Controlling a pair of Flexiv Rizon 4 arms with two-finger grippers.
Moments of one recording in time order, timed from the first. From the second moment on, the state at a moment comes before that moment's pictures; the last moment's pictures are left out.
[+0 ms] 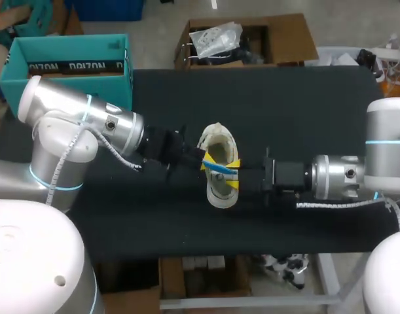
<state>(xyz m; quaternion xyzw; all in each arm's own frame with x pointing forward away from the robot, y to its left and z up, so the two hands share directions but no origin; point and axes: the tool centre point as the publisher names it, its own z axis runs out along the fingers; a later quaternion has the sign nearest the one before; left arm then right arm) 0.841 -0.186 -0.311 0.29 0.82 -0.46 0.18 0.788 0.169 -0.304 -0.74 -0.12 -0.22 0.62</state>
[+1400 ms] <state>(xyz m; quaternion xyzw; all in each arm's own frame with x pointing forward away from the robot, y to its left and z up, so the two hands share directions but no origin) 0.885 -0.195 -0.350 0.29 0.85 -0.42 0.11 0.845 0.165 -0.342 -0.80 -0.06 -0.20 0.56</state>
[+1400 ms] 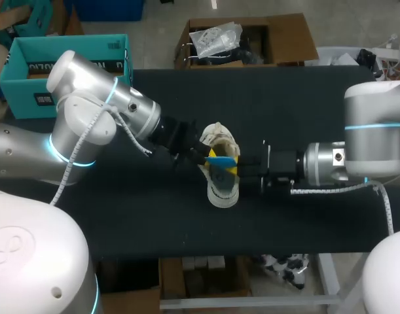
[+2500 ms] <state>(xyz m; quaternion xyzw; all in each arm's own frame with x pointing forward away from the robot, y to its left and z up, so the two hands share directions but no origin) 0.840 -0.186 -0.329 0.32 0.83 -0.45 0.13 0.817 0.184 -0.331 -0.79 -0.09 -0.22 0.56</state>
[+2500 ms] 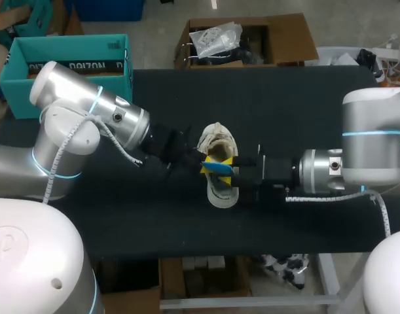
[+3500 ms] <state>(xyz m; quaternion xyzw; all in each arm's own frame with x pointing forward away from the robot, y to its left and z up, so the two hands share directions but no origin) 0.873 -0.198 -0.346 0.27 0.86 -0.42 0.15 0.848 0.174 -0.344 -0.82 -0.03 -0.20 0.53</state>
